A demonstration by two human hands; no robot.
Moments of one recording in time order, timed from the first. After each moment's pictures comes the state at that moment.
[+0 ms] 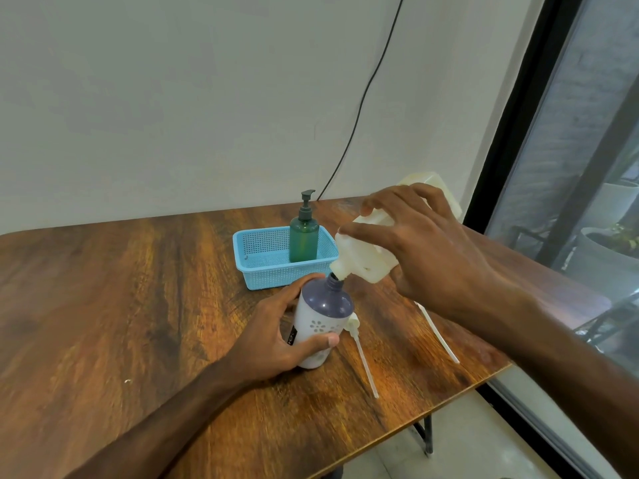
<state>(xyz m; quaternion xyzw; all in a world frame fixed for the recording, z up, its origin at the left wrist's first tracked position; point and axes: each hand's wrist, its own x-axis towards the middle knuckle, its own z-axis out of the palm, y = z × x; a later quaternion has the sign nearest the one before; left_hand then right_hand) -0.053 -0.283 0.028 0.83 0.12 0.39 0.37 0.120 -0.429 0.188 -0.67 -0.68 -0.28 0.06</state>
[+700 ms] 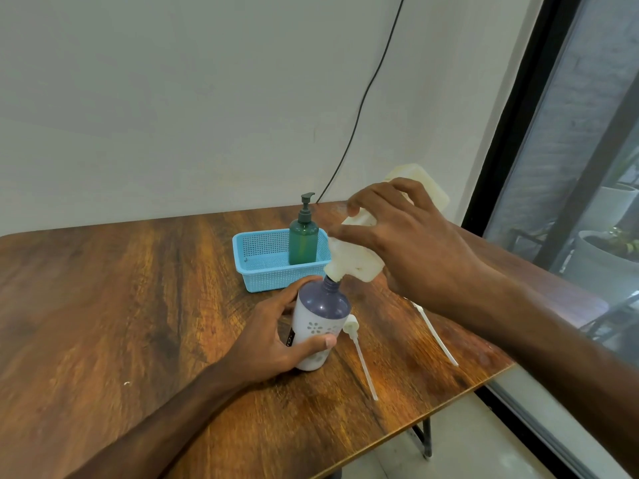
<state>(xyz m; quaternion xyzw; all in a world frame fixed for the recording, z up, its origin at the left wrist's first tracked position) -0.054 -0.285 0.032 0.84 0.12 0.38 0.37 0.105 -0.422 0.203 -0.66 -0.68 -0.32 -0.03</state>
